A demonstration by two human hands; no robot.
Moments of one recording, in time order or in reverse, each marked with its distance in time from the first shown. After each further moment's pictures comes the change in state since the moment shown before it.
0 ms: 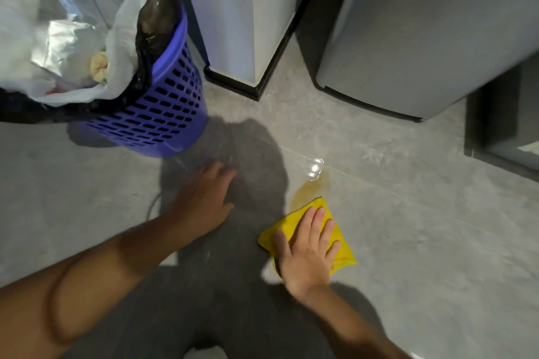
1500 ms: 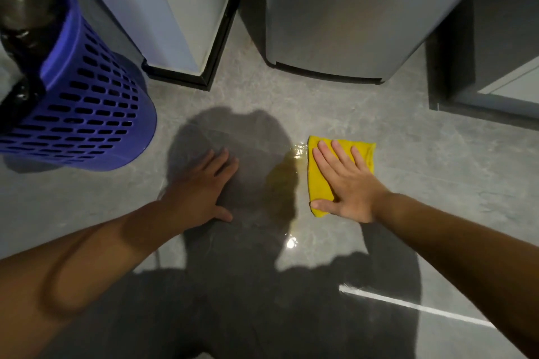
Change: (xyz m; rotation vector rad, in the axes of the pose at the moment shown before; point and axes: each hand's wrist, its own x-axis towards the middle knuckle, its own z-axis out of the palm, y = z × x) left_hand 0.046 0.032 0.011 0.238 -0.257 0.258; right_hand 0.120 0.120 -0.116 -0.620 -0.007 -0.523
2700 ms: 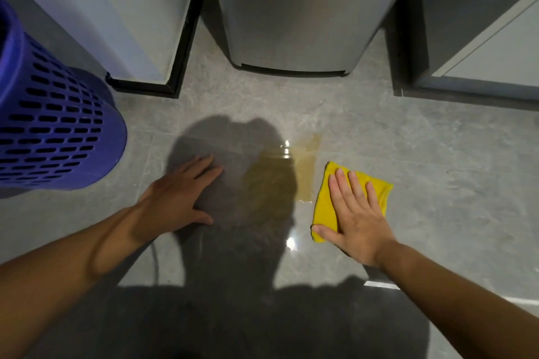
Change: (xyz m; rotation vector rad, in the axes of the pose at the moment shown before) left_hand -0.001 0.013 -0.016 -0.035 0.010 0.079; right_hand -0.102 -0.009 0.048 0.145 0.114 0.232
